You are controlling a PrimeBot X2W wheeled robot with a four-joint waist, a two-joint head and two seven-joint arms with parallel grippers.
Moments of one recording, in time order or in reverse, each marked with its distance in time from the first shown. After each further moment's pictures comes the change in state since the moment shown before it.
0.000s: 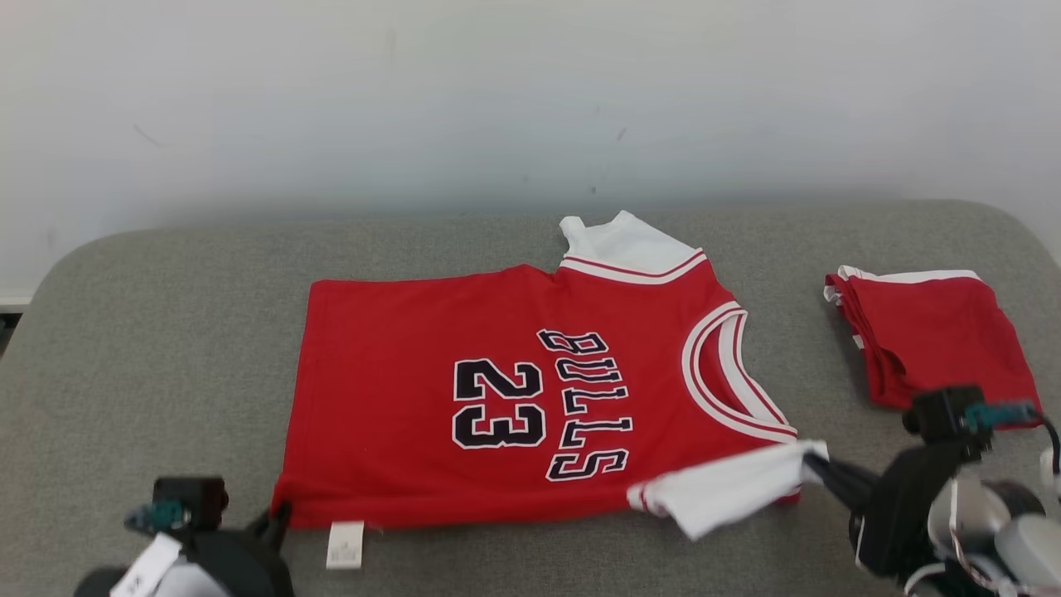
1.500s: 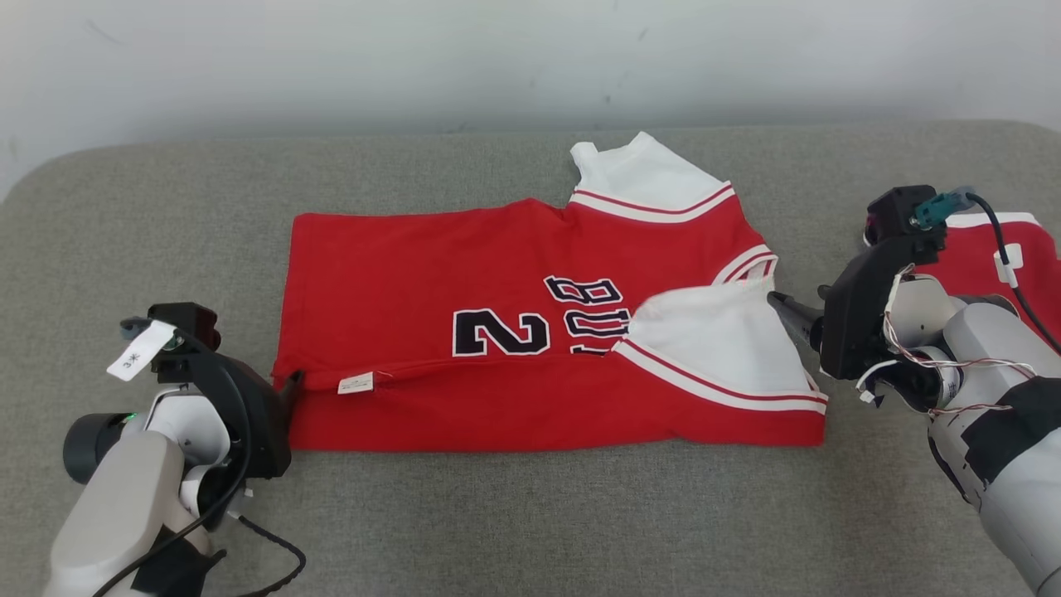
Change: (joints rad) left arm -0.527 -0.024 -0.063 0.438 -0.043 -0.036 0.129; right arm -0.672 0.176 0.152 0.662 -0.093 0.102 0.087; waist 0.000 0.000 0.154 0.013
